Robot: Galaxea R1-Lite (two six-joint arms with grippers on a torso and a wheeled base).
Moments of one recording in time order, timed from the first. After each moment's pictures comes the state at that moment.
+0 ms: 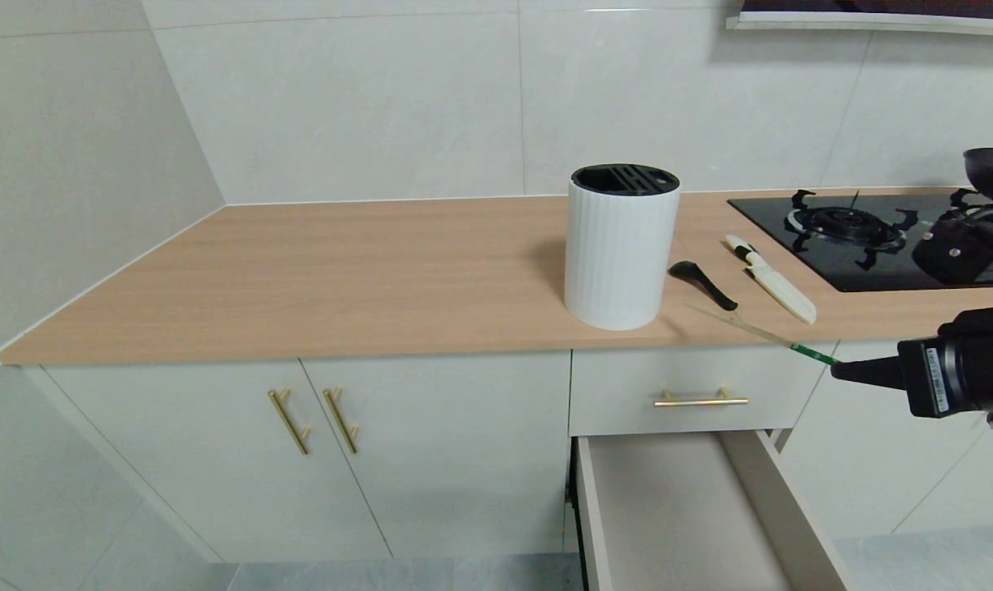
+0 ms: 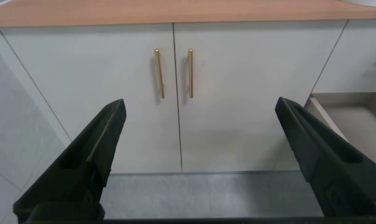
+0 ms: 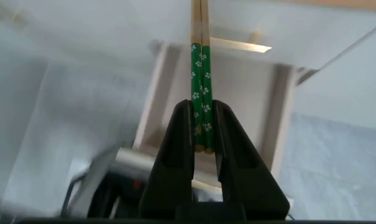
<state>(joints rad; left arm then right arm) 0.00 0.00 0.00 0.00 0.01 0.00 0.22 1.34 -0.96 0.23 0.15 0.01</state>
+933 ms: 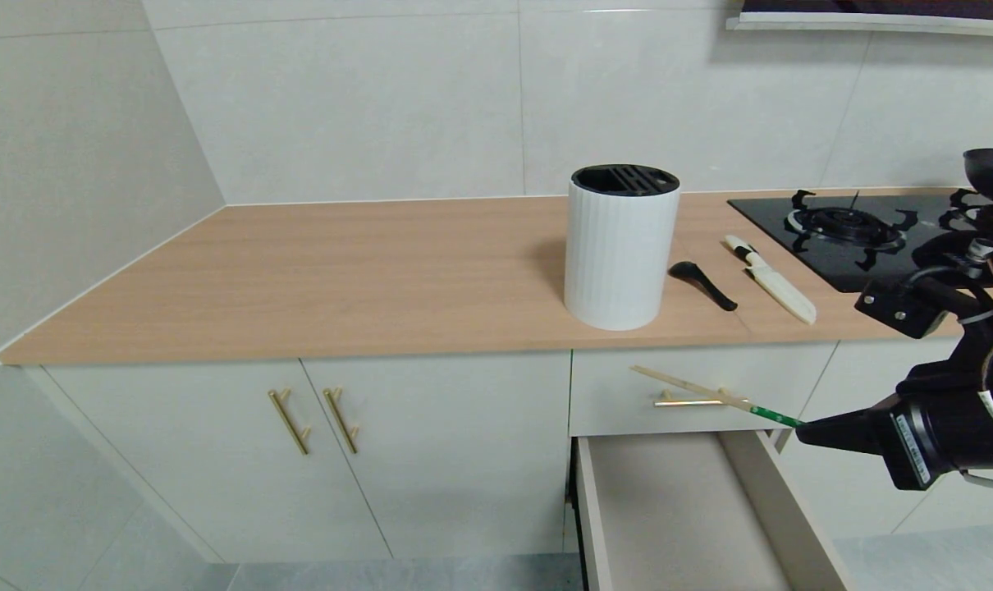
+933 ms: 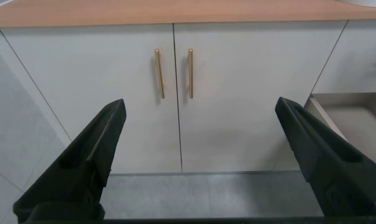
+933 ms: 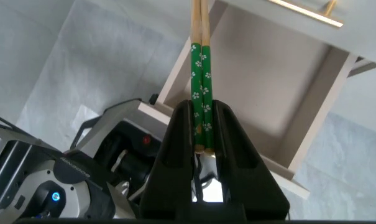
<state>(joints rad) 0.00 0.00 0.00 0.00 0.01 0.00 0.34 1.37 -0.92 0.30 0.19 -0.05</state>
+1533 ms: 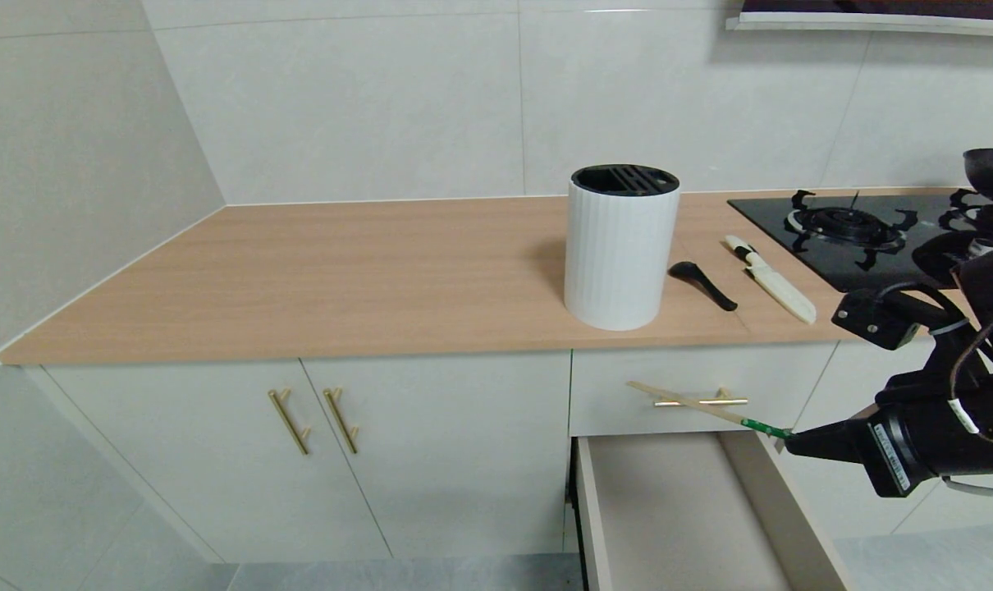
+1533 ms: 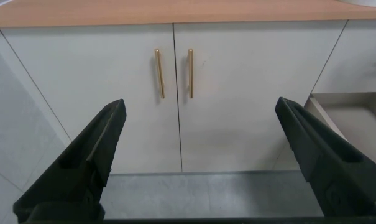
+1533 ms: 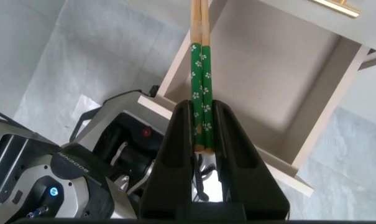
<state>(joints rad) 0.00 0.00 0.00 0.00 0.01 0.00 0.36 1.41 -0.91 0.30 0.19 -0.05</state>
